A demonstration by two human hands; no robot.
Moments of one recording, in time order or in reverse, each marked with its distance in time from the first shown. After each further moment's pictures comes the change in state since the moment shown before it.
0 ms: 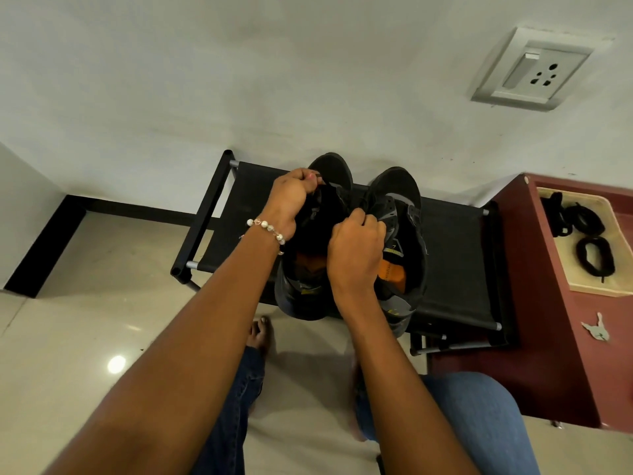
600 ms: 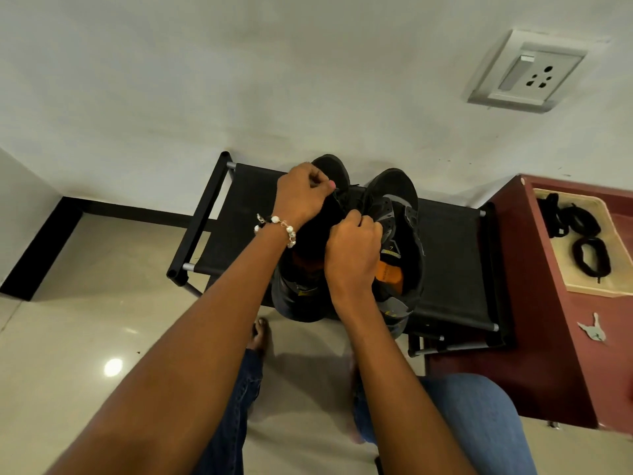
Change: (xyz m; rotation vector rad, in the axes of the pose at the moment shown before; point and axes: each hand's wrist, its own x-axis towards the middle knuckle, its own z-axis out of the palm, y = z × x) left_hand 0.011 -0.005 0.011 0.766 0.093 0.318; right_hand 0.000 0.000 -0.002 0.000 -0.010 -0.030
